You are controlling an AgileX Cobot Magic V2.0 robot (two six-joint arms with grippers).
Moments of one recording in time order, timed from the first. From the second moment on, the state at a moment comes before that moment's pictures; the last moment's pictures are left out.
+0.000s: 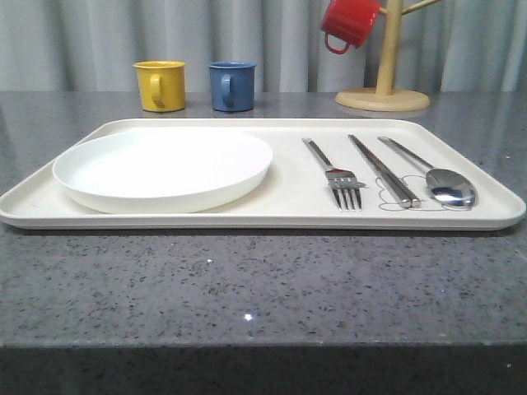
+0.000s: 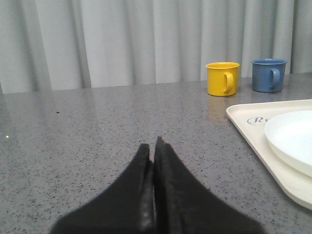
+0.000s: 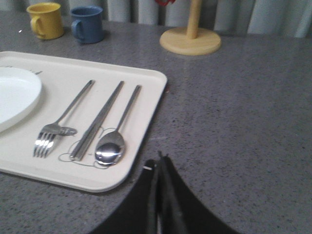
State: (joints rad) left arm 0.01 -0.01 0.01 0.00 0.03 0.10; right arm 0.11 0.17 -0.31 0.12 0.43 -0.06
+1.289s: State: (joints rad) left arm 0.01 -0.01 0.01 0.00 0.03 0.10; right arm -0.01 -0.01 0.03 0.01 0.04 0.10
